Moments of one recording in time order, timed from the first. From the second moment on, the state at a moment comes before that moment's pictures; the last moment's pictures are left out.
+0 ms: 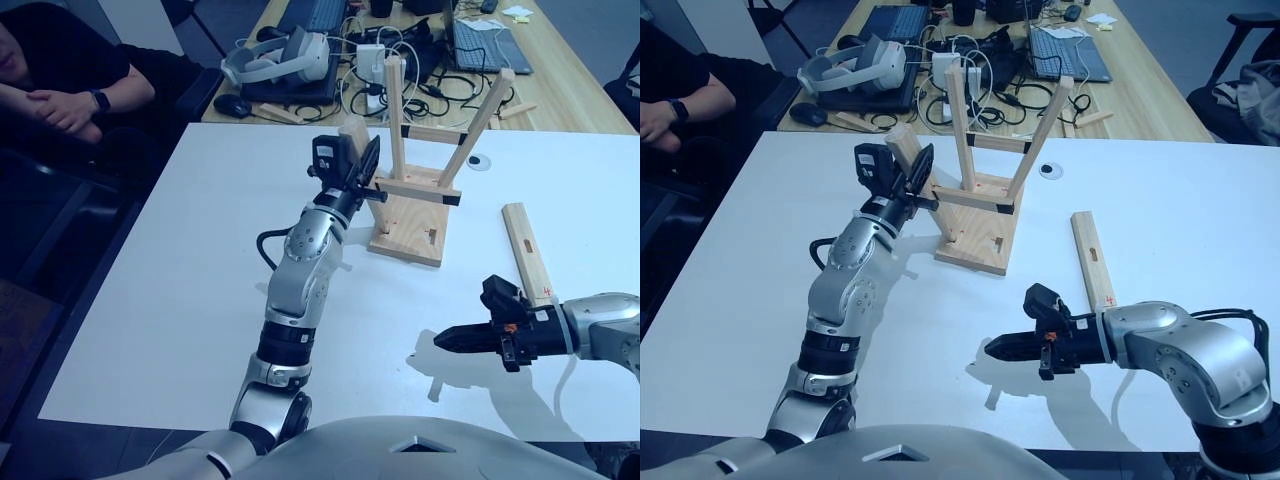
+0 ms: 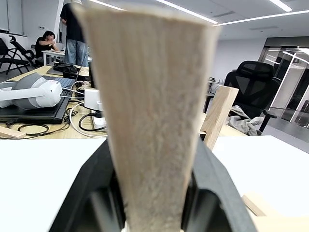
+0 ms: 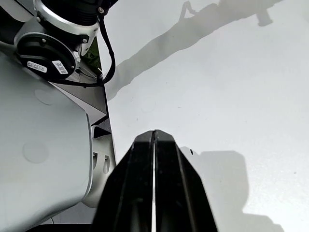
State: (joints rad) left arm -0.35 -0.08 -0.13 -0.10 -0.20 0.32 -0.07; right arm 0.05 -0.87 -0.02 -0.66 0.79 1.16 1.02
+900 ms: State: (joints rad) left arm -0.53 -0.07 -0.06 0.32 -0.13 0.12 -0.01; right arm -0.25 -0.45 -0.26 -0.27 0.88 1.02 0.52
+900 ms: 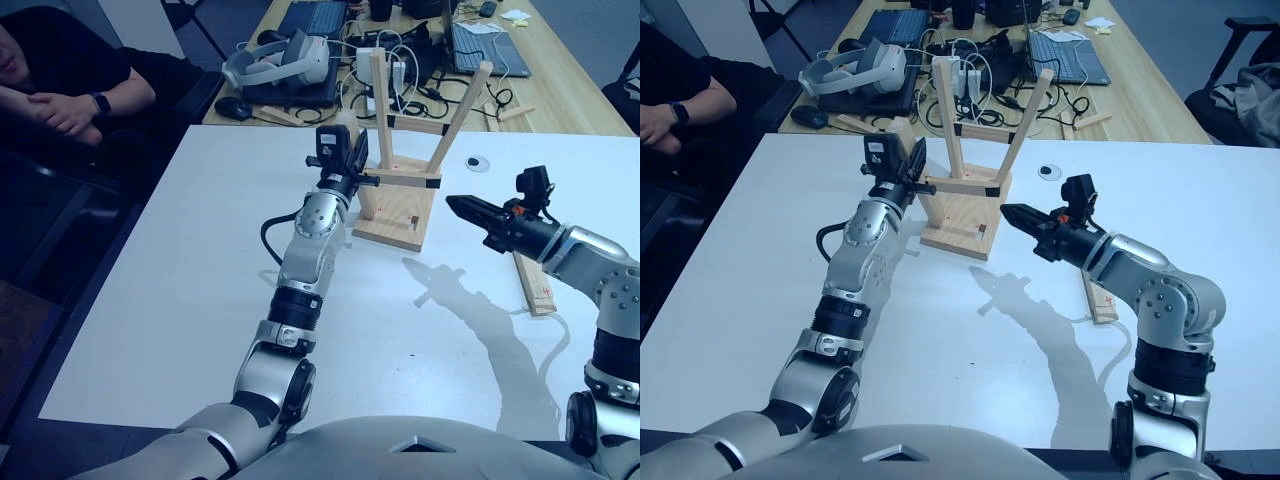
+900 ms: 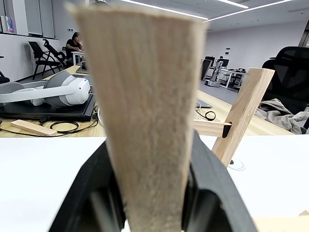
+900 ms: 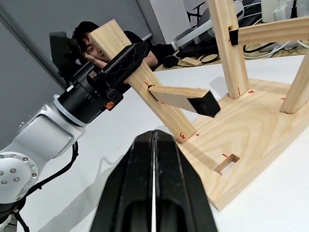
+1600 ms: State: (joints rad) left arm -0.42 -0.02 -0.08 0.13 -0.05 0.31 0.07; right arm -0.10 -0.65 -0.32 0.01 0.47 0.91 0.34
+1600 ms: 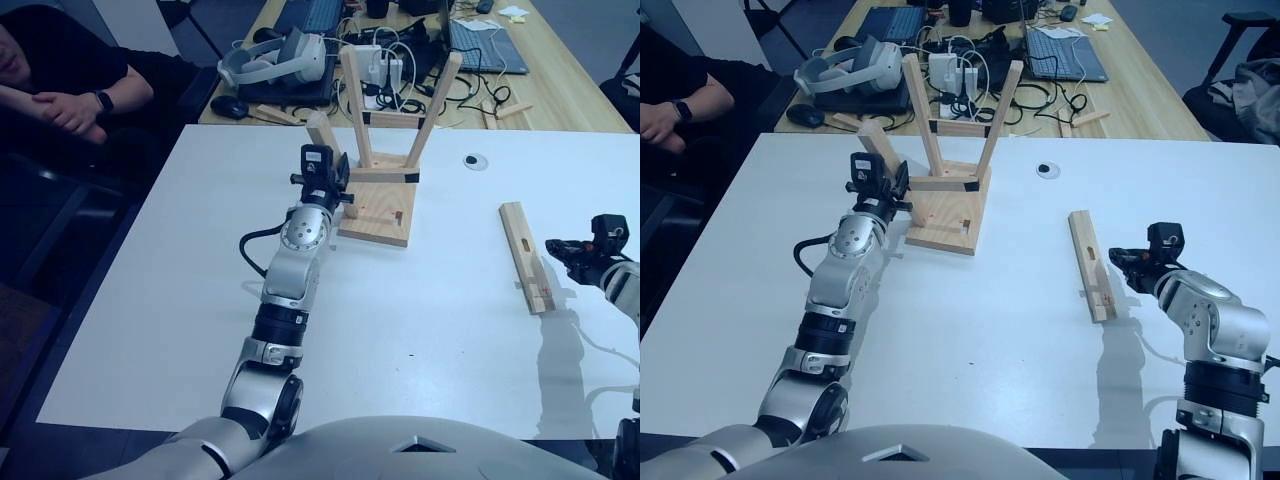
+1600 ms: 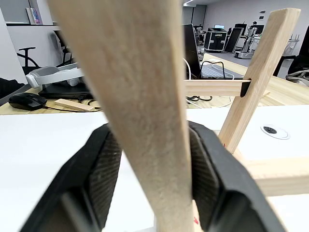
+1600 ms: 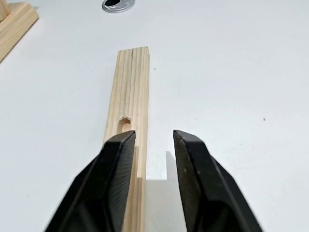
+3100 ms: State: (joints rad) left arm -0.46 -0.02 0.05 -0.12 -0.17 0.13 -0.05; right arm -0.16 -0.55 -0.38 -0.01 0.47 1.16 0.31
